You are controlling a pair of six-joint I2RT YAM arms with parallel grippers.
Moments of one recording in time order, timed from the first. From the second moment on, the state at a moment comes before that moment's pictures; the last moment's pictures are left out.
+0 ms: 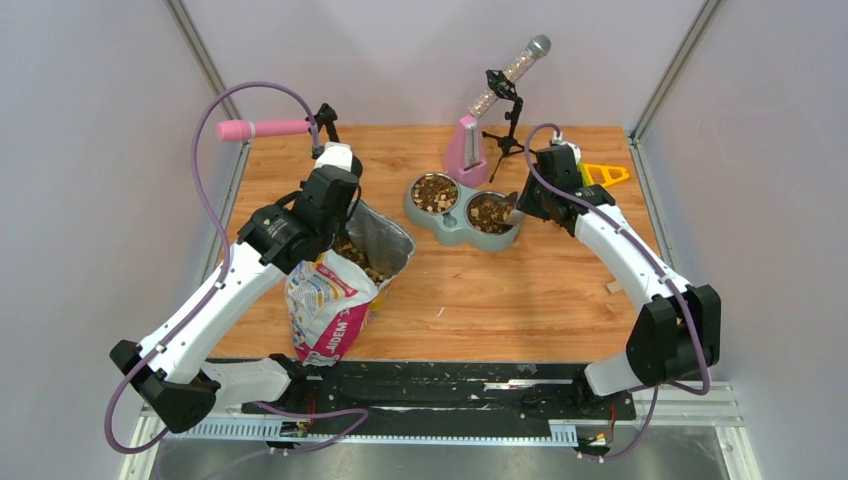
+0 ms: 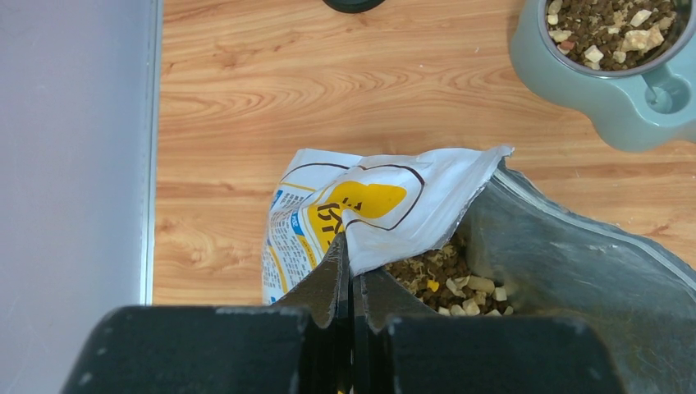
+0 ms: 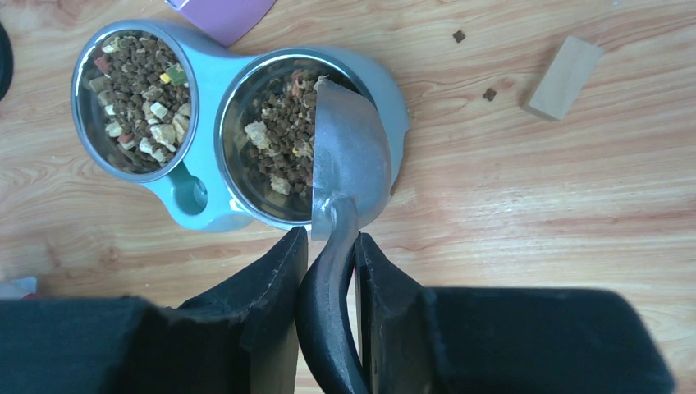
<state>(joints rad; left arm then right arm) -0.68 1.18 1.38 -0.94 -0.64 -0.28 0.30 1.46 1.22 -0.53 0.14 0.55</state>
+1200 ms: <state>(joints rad) -0.68 1.17 1.38 -0.95 -0.64 -0.28 0.47 1.53 1.32 -0.56 0.39 0.34</state>
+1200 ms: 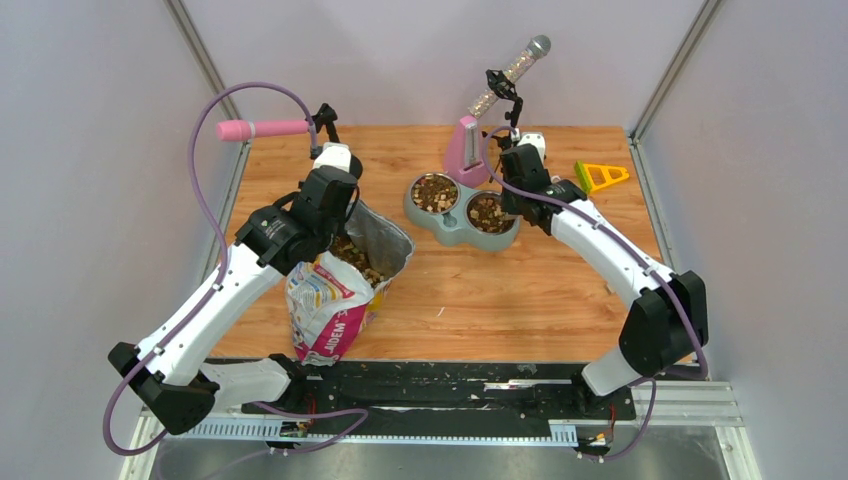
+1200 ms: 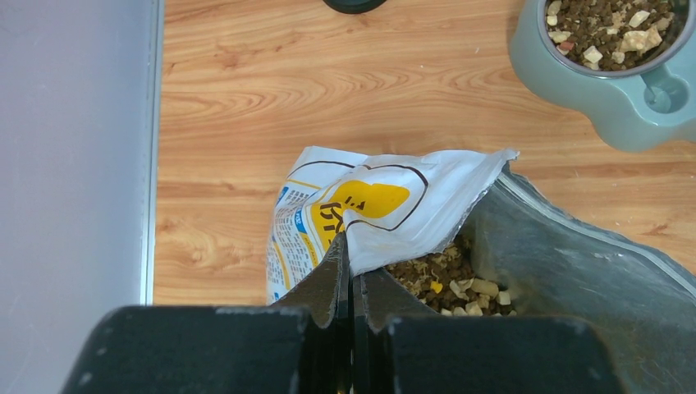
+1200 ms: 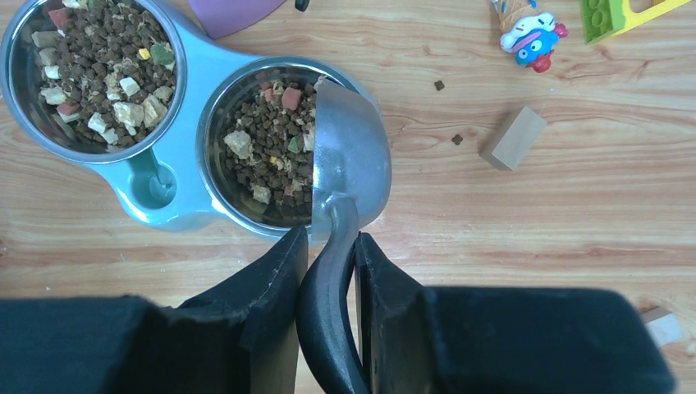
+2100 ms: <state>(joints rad) -0.68 1.17 1.38 -0.95 -0.64 -0.28 0.50 1.47 1.27 -0.45 0.44 0.27</state>
